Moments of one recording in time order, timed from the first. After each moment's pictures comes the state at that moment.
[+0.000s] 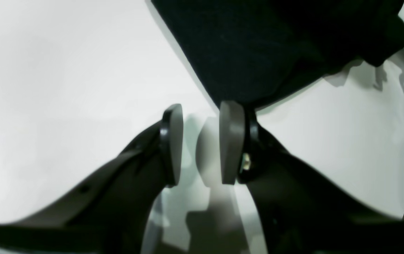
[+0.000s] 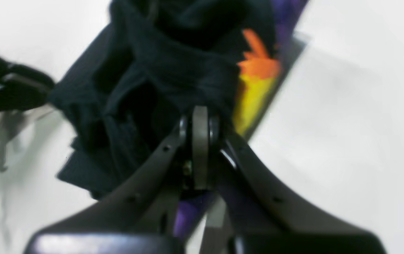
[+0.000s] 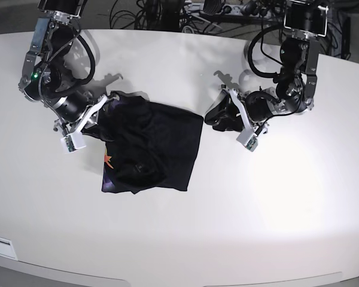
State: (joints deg) left arm 2.2 -19.0 4.8 89.8 -41.1 -36.9 45.3; right arm -8.2 4.4 16.2 103.8 32.6 40.0 -52.9
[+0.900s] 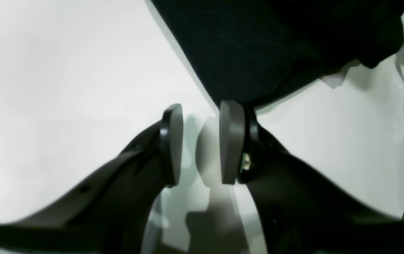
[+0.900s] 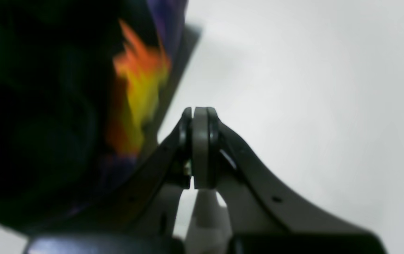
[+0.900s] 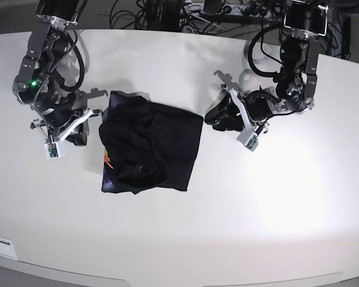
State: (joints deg) left arm 2.3 -19.0 4.8 89.8 -41.1 -37.0 45.1; right arm -7.2 4.2 20.3 103.8 18.2 28.7 -51.5
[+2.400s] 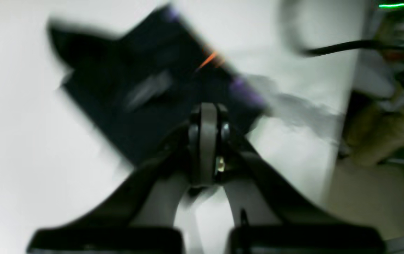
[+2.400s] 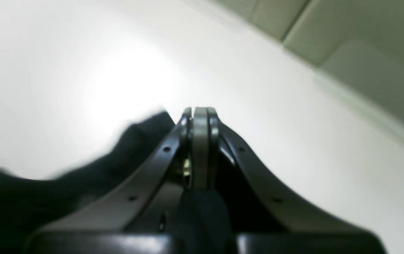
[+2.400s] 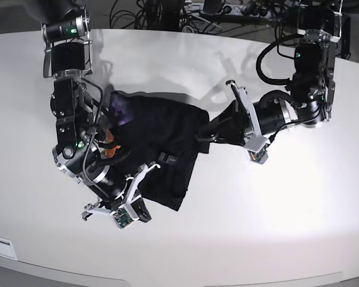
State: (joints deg) left arm 0.3 -23.5 4.9 108.3 -60.4 -41.6 51.0; right arm 17.4 7.8 -7.7 92.8 8.1 27.6 -35.9
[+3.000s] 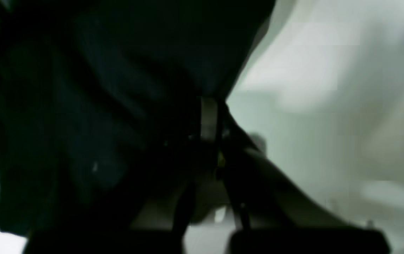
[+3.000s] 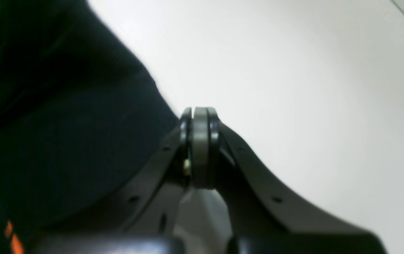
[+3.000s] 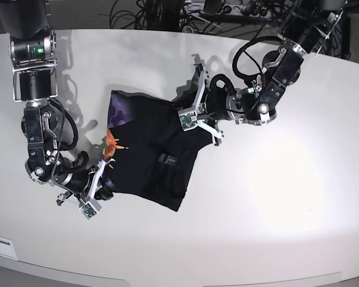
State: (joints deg) left arm -8.6 -23.0 32.3 94.5 -20.9 -41.9 39.3; right arm 22.5 19.5 -7.9 71.1 15.8 38.2 -34.3
